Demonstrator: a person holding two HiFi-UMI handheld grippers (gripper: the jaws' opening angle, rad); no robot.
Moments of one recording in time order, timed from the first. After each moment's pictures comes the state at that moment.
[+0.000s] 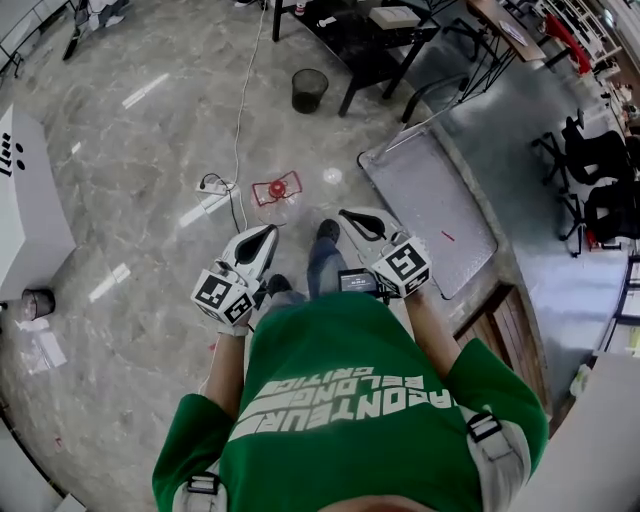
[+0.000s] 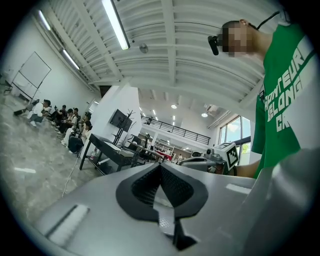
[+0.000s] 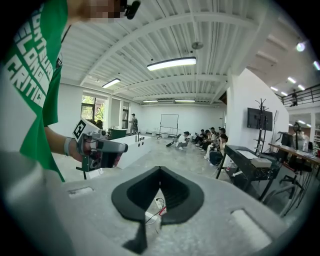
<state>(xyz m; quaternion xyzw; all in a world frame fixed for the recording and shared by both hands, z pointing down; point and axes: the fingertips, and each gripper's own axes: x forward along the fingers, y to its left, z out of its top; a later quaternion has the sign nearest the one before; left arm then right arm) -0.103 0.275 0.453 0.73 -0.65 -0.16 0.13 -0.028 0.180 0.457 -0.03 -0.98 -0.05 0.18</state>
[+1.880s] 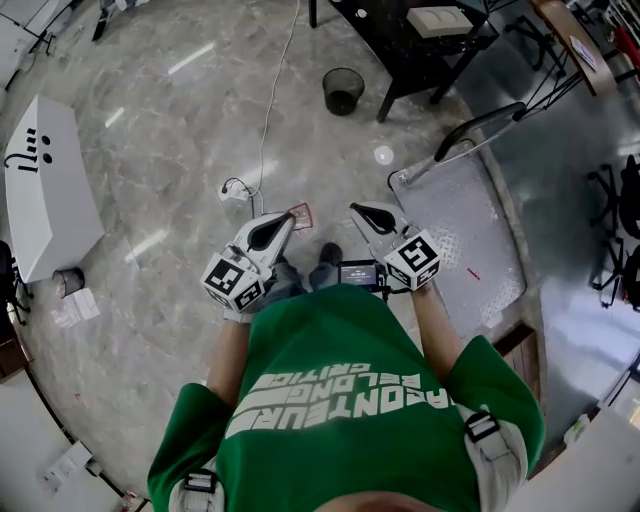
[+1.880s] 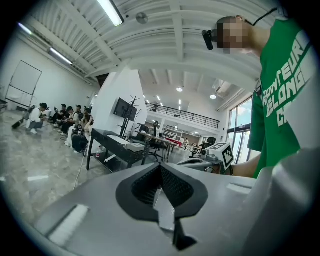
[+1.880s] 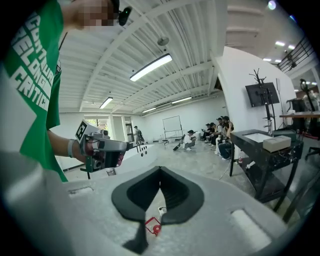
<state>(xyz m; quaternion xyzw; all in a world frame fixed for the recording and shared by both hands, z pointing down) -0.180 0.031 0.471 0.72 -0.67 -0.07 0.17 -0.121 -0.057 0.510 -0.10 -0.98 0.07 0.14</state>
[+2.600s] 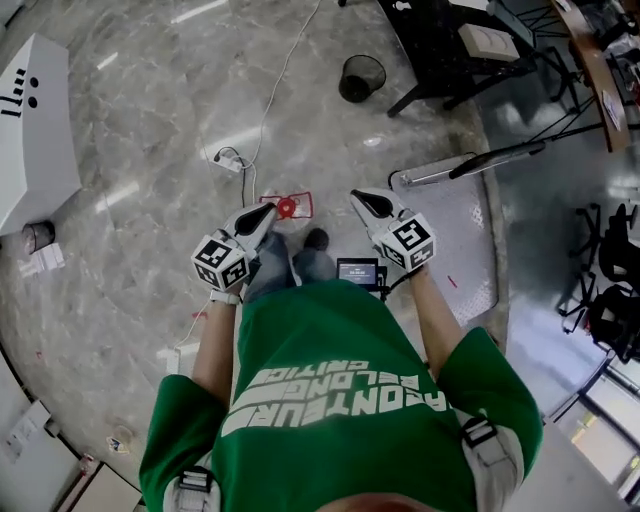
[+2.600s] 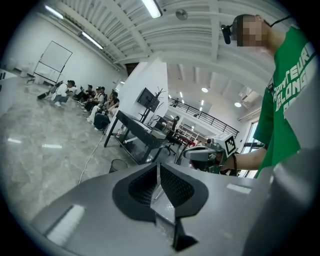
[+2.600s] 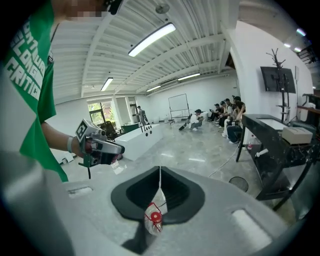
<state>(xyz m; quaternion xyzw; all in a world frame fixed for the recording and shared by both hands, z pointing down) -0.276 0.079 0.580 0.64 -0.71 -0.11 0.28 -0.210 -0.059 0.579 -0.15 -0.95 0.05 0.27</state>
